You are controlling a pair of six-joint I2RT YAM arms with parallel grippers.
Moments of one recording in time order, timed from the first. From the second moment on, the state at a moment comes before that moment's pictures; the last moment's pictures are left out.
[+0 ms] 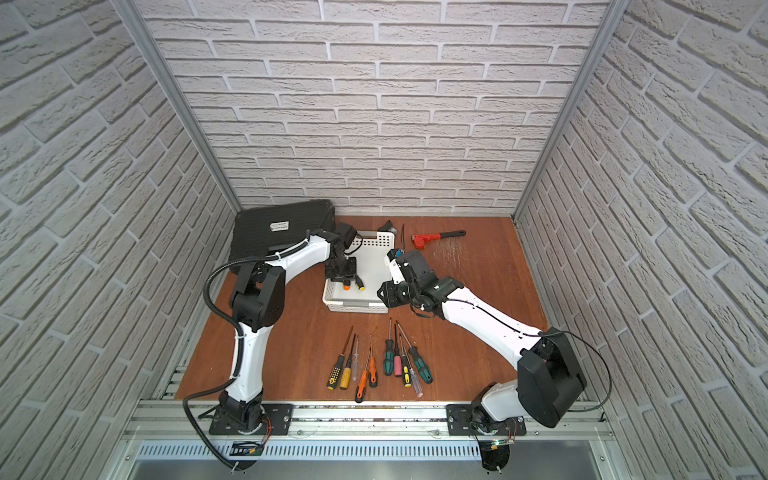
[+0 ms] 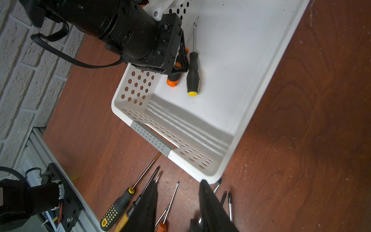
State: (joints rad) left arm -0.48 2.20 1.75 -0.90 0.03 -0.53; right arm 0.59 1.42 1.04 -0.46 -0.19 0.41
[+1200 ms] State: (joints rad) left arm -0.63 1.16 0.91 -0.75 -0.09 -0.62; right arm 0.83 1.23 0.85 -0.95 0.06 0.60
